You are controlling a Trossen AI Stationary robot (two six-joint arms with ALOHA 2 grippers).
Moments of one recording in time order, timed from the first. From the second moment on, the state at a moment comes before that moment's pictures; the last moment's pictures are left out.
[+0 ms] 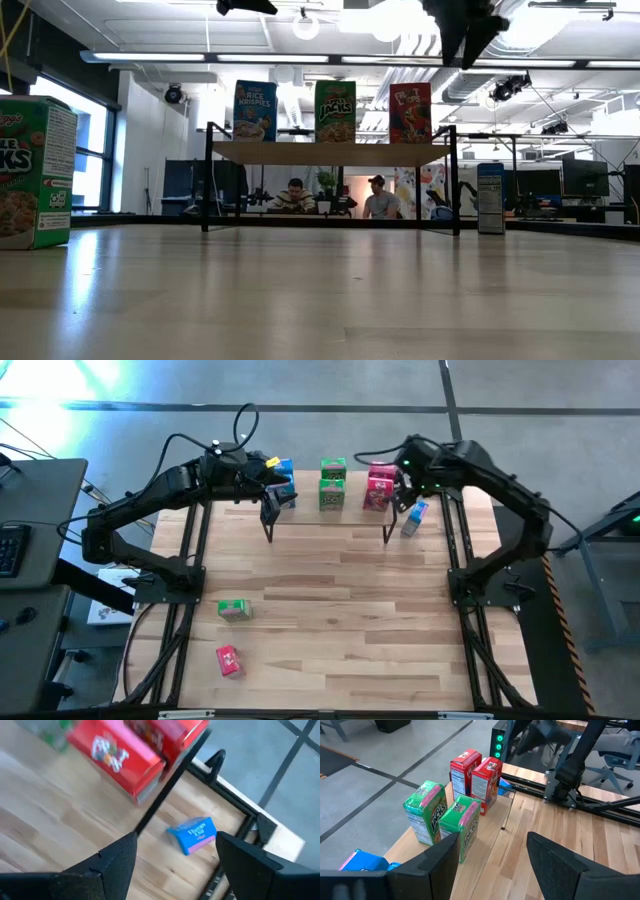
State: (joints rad) left arm 0.35 1.28 1.51 -0.68 -0.04 -0.05; right arm -0.49 1.49 1.82 -1.54 0.29 0.38
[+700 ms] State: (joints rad) left arm 0.35 1.28 1.51 -0.68 -0.04 -0.05; right arm -0.57 1.36 1.82 -1.50 0.41 0.78
